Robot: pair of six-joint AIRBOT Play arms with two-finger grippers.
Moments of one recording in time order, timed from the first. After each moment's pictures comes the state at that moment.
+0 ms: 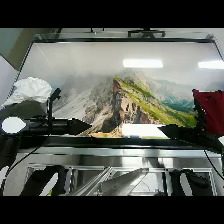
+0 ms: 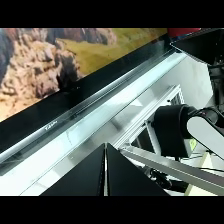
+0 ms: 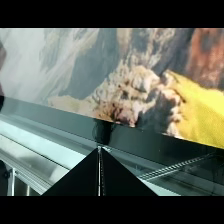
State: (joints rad) left arm -0.07 -0.69 0.68 0.58 -1.32 -1.22; right arm -0.26 -0.56 0.45 -0.62 1.26 1.16
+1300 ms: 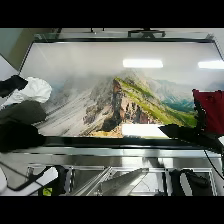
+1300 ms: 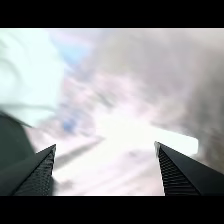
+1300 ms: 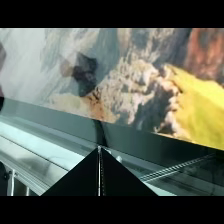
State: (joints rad) left arm 0.55 -1.20 1.31 1.09 -1.08 -1.19; right arm -0.26 -0.56 0.45 -0.62 1.25 1.16
